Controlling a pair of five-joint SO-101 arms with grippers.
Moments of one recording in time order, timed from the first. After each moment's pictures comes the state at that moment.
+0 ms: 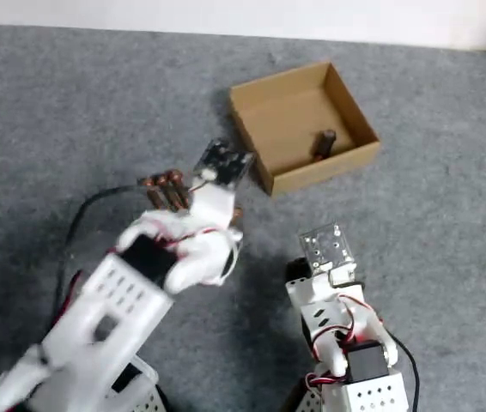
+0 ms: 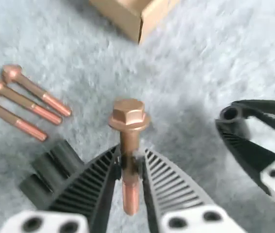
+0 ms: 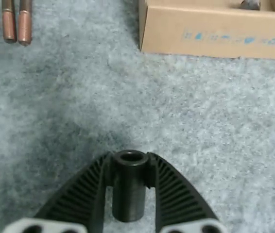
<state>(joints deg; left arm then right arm) 28.6 -46.5 44.1 64.4 12.7 -17.8 -104.7 94.9 56.4 12.4</state>
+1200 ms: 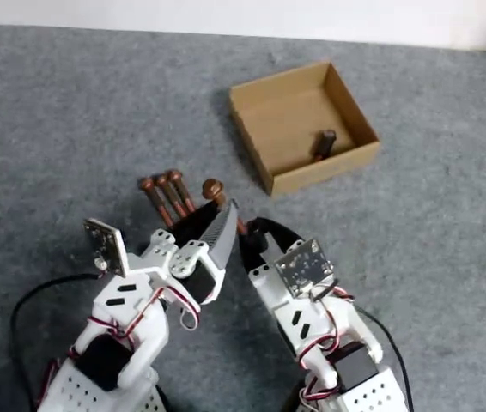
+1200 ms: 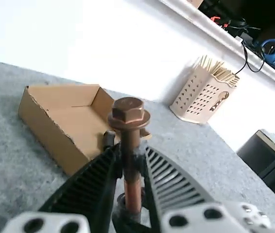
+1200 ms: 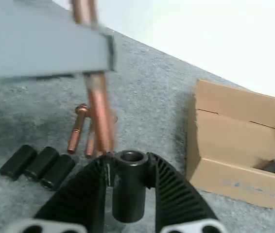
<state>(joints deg) 28.3 -103.3 90.8 22.6 35.5 -33.8 -104.7 95.7 29.8 12.4</state>
